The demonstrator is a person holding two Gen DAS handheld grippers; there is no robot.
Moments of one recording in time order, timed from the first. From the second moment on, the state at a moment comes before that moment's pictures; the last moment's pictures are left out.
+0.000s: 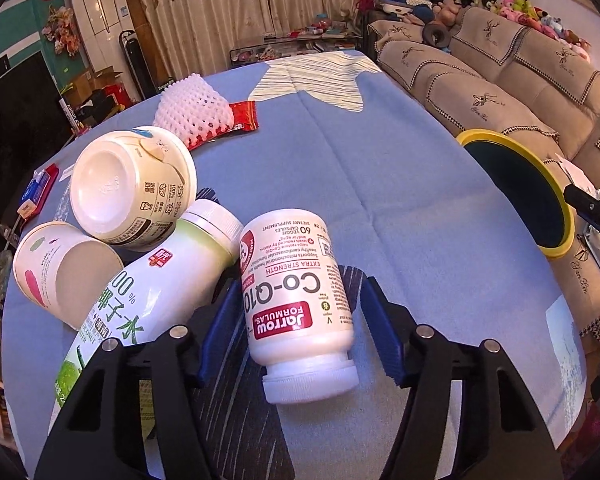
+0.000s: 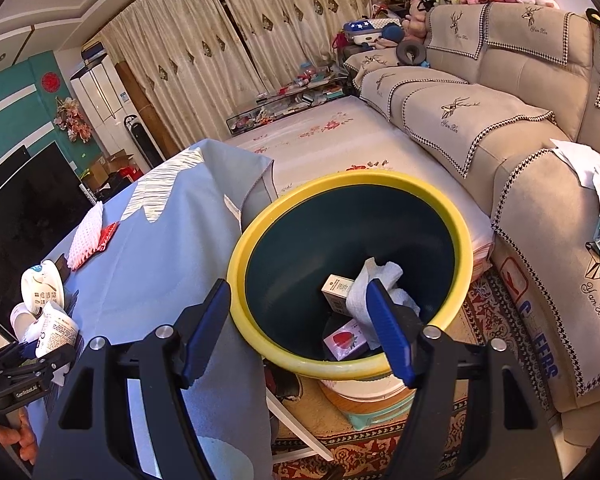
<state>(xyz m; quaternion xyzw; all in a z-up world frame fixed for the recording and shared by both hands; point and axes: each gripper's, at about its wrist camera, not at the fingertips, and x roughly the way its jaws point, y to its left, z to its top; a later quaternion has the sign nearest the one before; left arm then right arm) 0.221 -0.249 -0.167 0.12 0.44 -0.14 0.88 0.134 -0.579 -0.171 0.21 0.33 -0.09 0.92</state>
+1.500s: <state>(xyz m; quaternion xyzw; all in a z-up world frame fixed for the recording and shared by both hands) 0.243 -0.493 -0.109 0.18 0.38 -0.37 0.83 0.063 -0.656 -0.203 0.24 0.34 -0.22 0.88</state>
